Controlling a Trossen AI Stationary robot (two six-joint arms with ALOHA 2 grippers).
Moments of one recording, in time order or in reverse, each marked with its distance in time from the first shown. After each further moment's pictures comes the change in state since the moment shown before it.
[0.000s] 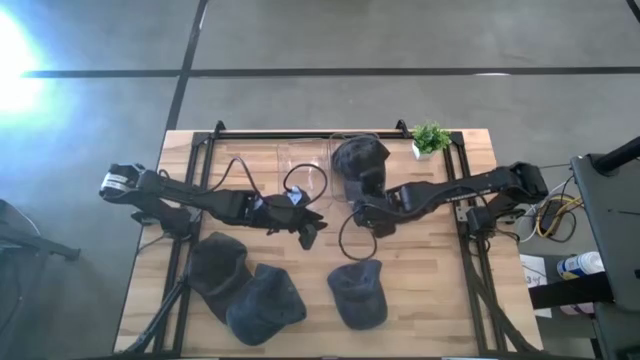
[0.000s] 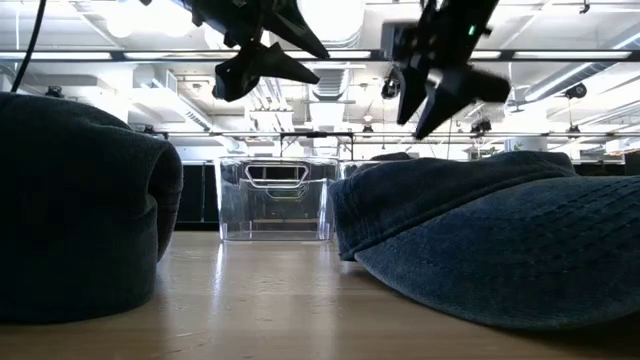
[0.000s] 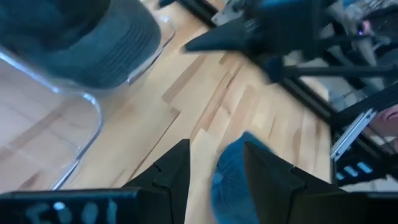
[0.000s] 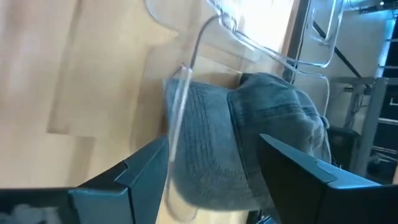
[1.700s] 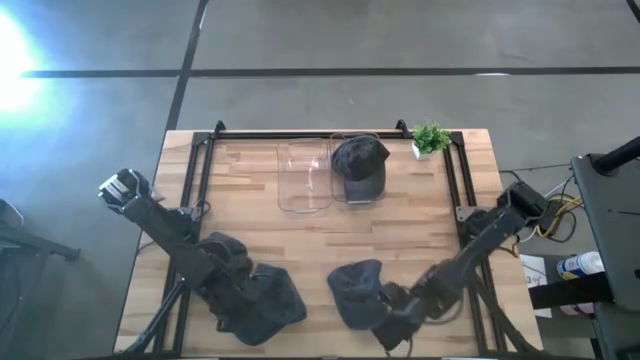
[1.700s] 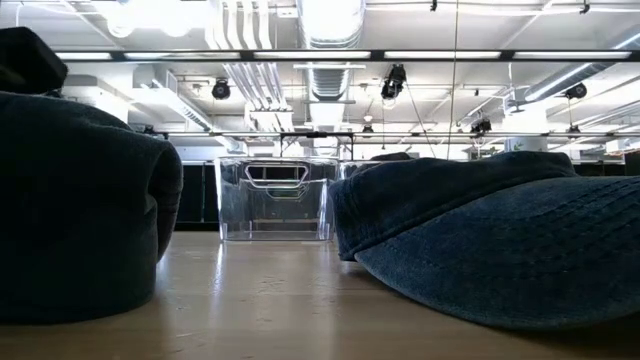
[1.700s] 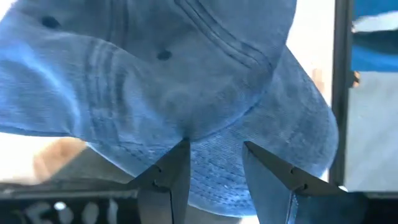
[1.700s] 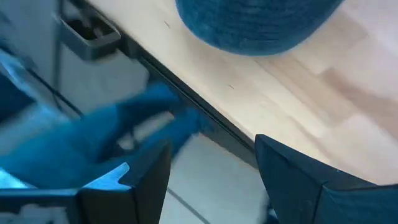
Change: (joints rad) left arm -0.614 0.052 0.006 -0.660 0.235 0.007; right arm 0.612 0.132 0.038 0.254 -0.702 2.079
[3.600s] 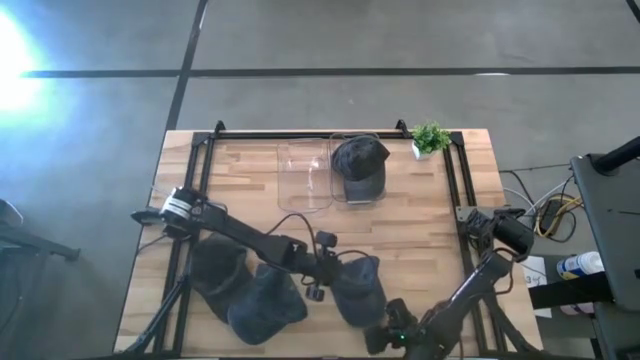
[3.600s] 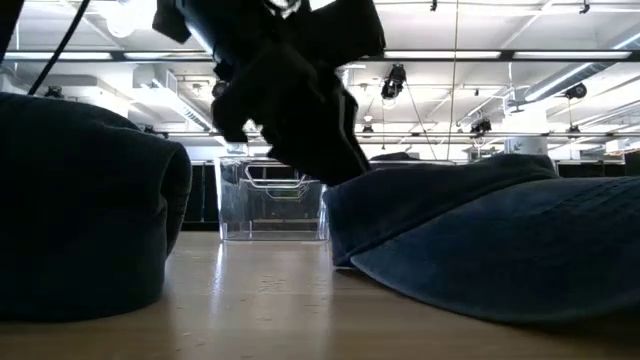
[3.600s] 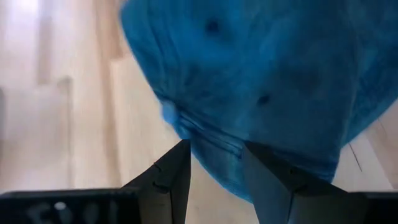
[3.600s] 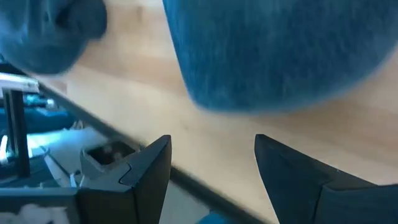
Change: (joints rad) left arm 0.420 0.483 0.263 0.590 -0.224 0.767; right arm 0.180 0.276 0.029 0.163 0.676 0.490
